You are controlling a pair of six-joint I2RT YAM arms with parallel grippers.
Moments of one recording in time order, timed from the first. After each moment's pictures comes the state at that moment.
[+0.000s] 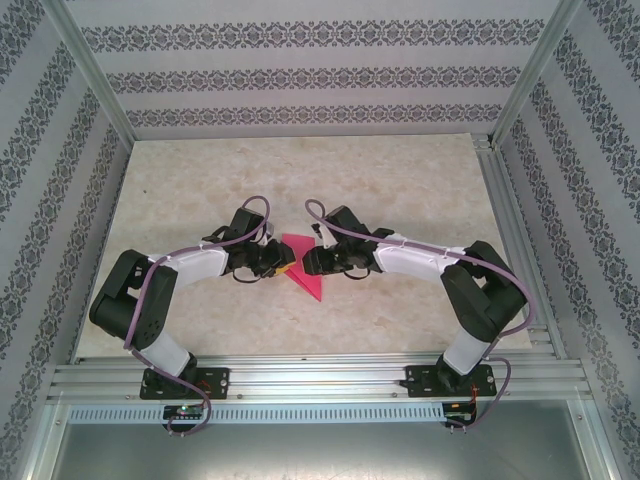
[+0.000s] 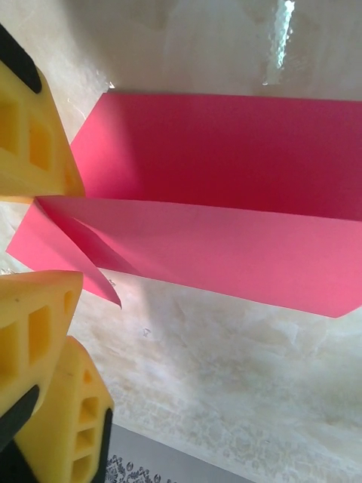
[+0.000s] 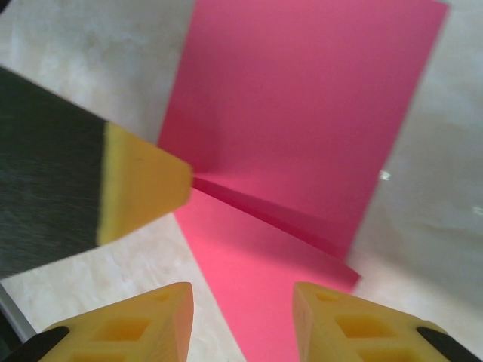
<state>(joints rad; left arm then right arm) -0.44 1.61 0.79 -0.13 0.54 -0.95 0.74 1.70 1.01 -0.27 -0.33 0.47</state>
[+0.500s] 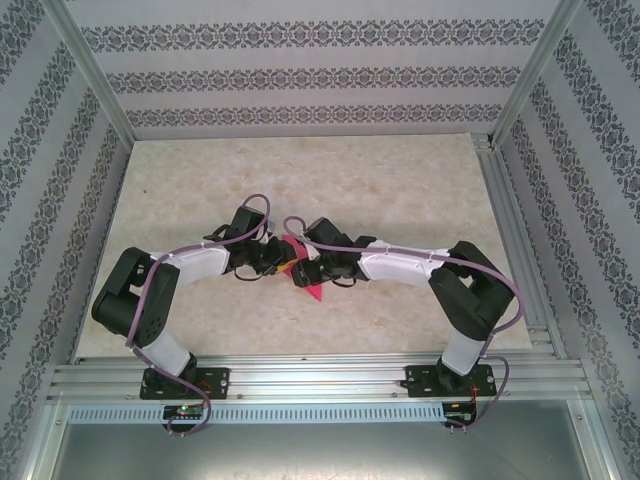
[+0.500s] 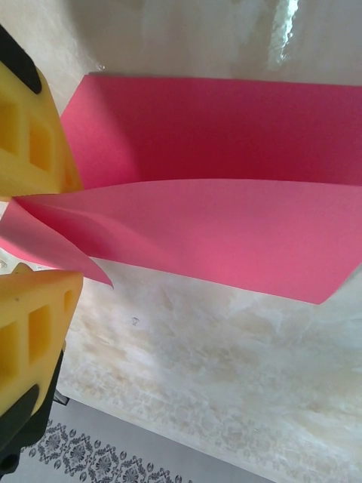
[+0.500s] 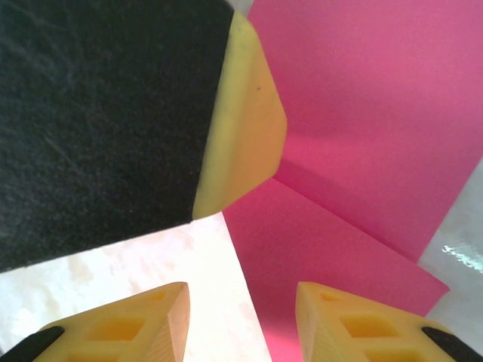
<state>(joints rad) -0.44 1.63 0.80 -0.10 0.54 -0.98 0.85 1.75 1.03 -0.28 -0.20 0.41</state>
